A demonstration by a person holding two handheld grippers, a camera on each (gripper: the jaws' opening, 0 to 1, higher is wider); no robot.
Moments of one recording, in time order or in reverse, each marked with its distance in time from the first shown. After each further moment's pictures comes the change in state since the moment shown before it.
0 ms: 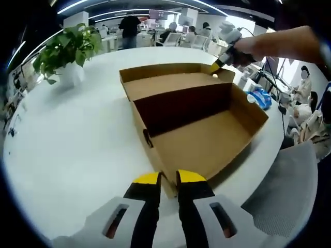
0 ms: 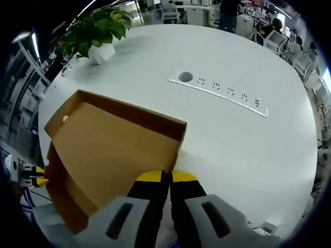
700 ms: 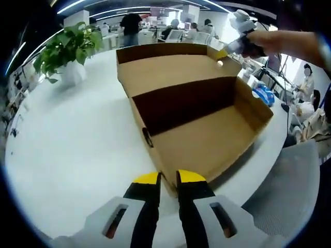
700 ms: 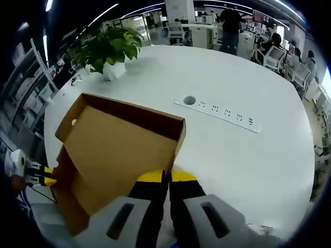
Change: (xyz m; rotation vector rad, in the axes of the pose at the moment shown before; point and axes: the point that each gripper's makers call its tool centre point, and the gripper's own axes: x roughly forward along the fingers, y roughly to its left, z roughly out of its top) left arm 0.000 0.001 -0.003 0.007 0.020 0.029; right arm -0.042 0.012 0.016 -0.039 -0.171 0.022
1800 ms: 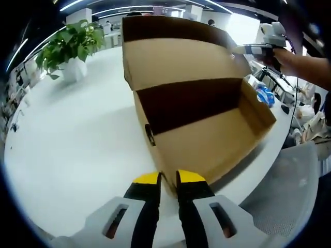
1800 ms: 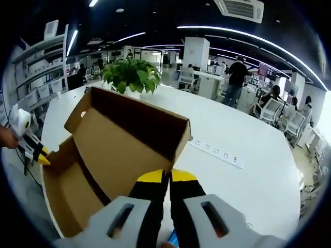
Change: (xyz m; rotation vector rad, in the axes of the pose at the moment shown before) left arm -0.002 -0.004 -0.007 -0.033 0.008 0.001; right arm -0.064 0.025 0.001 -0.238 -0.396 -0.063
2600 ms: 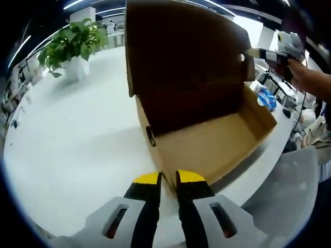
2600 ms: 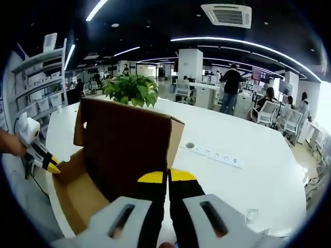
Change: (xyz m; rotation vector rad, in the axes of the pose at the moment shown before) left arm 0.002 0.001 0.003 -0.021 -0.013 0.011; right arm -0.030 0.018 -0.001 0.041 -0.084 -0.006
